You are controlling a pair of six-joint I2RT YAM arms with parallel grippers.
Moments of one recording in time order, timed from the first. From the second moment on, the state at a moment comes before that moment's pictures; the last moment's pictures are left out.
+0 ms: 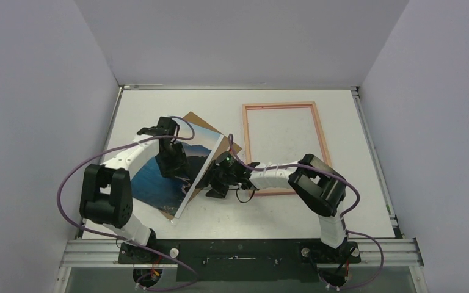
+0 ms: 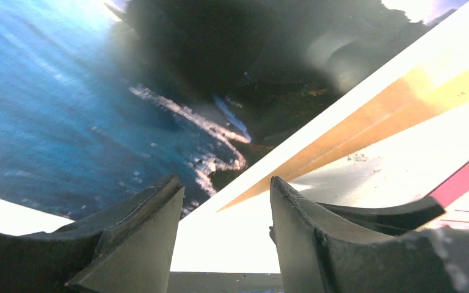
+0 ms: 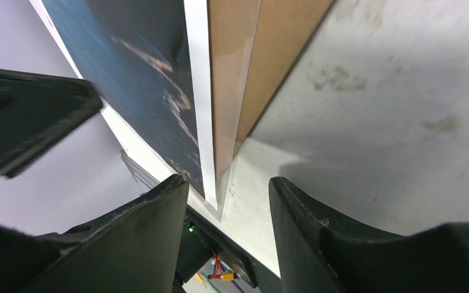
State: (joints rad) left arm -0.23 1.64 1.08 -0.83 0.06 -0.62; right arm 0.94 1.94 1.10 0.04 -0.22 1.38
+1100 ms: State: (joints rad) left arm -0.21 1.43 1.04 -0.97 -0.06 -0.63; right arm 1.19 2.01 1.00 0.39 0.08 1.59
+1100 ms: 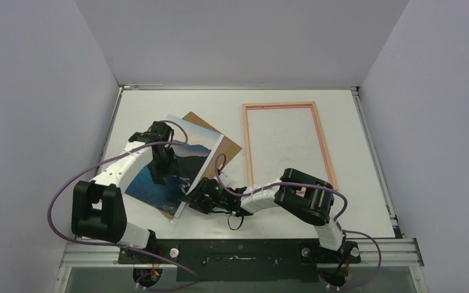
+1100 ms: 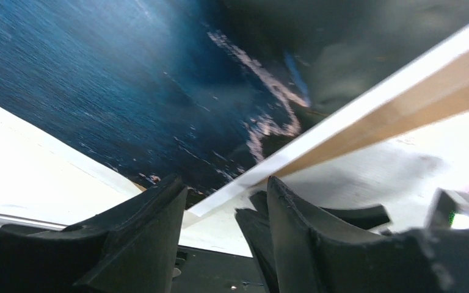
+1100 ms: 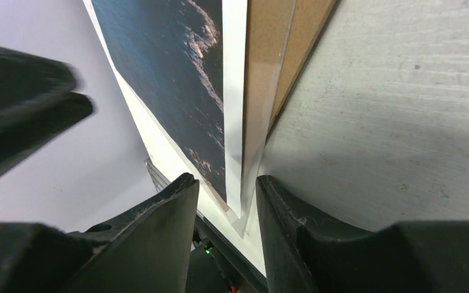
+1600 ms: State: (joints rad) left arm -0.20 1.63 0.93 -0.90 -0.09 -0.68; right arm 1.19 1.99 1.15 0.07 0.14 1.51
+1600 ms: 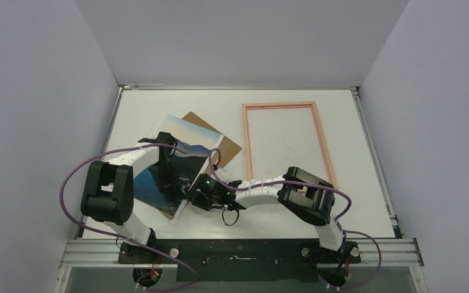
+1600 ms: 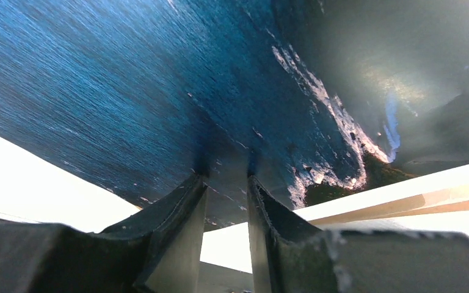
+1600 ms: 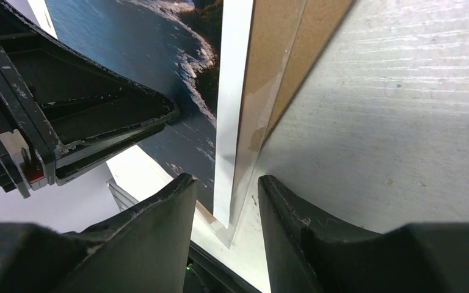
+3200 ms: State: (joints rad) left arm -0.15 1.54 0.82 -0.81 0.00 -0.75; right arm 1.16 2.05 0.82 0.85 0.15 1.54
